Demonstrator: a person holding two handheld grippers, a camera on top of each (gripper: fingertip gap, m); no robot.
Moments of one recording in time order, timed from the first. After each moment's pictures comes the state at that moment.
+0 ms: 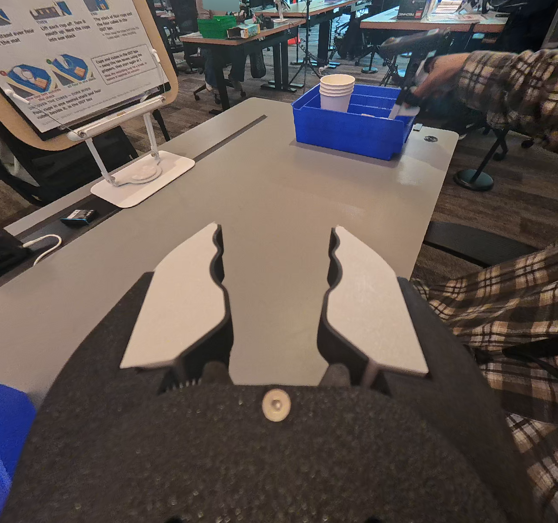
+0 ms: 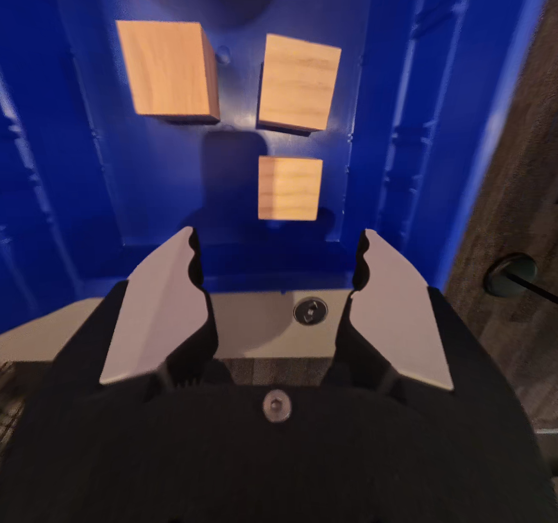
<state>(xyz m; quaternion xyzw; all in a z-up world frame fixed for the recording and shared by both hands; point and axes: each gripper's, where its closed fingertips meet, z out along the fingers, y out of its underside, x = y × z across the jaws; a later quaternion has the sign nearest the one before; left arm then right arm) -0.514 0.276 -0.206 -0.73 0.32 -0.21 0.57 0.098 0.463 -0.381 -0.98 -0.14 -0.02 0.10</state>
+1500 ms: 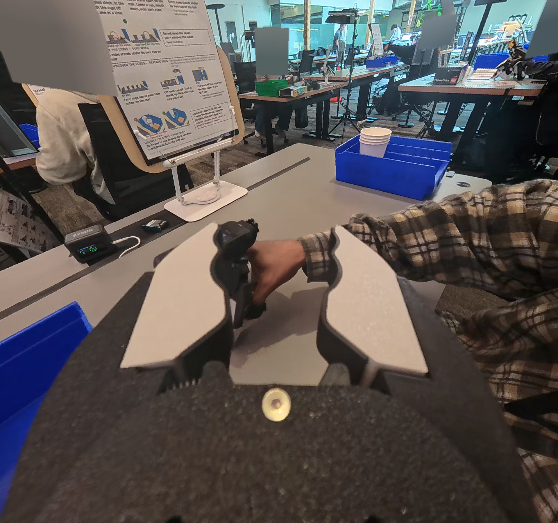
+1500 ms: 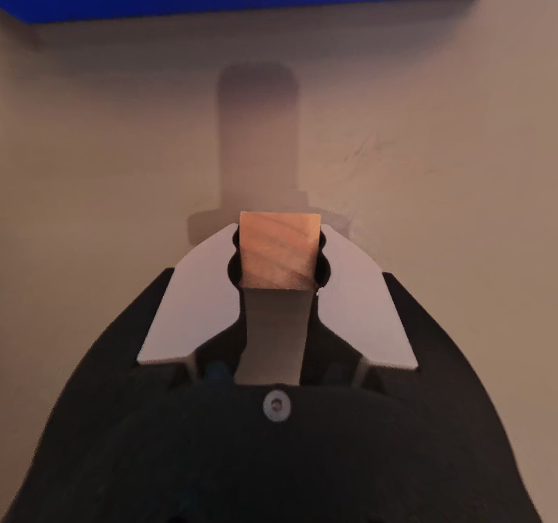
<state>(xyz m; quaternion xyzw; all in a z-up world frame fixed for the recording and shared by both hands) -0.590 0.256 -0.166 -0.70 0.25 -0.19 0.64 -0.642 0.377 -0.425 -0.63 -0.74 0.18 0.14</state>
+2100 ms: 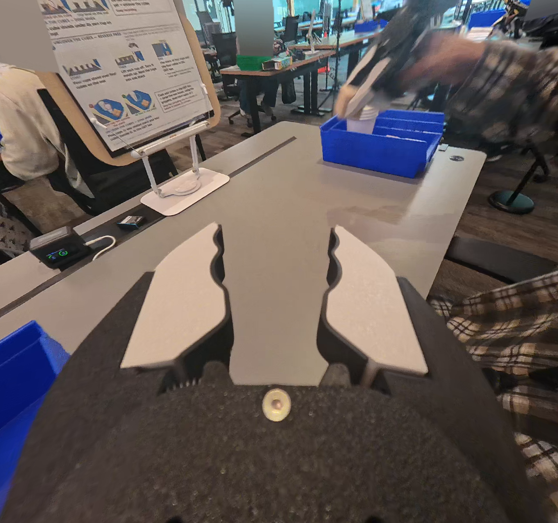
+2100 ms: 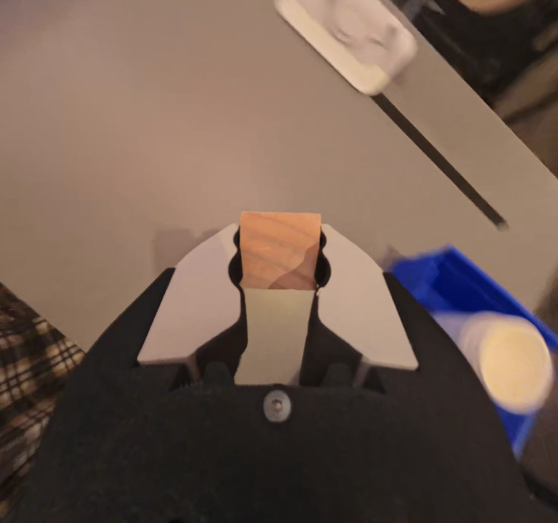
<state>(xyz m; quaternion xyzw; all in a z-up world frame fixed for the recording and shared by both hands) -0.549 0.264 -0.183 -0.72 0.29 -0.18 0.61 -0.230 0.472 -0.227 -0.82 -0.45 0.08 0.33</state>
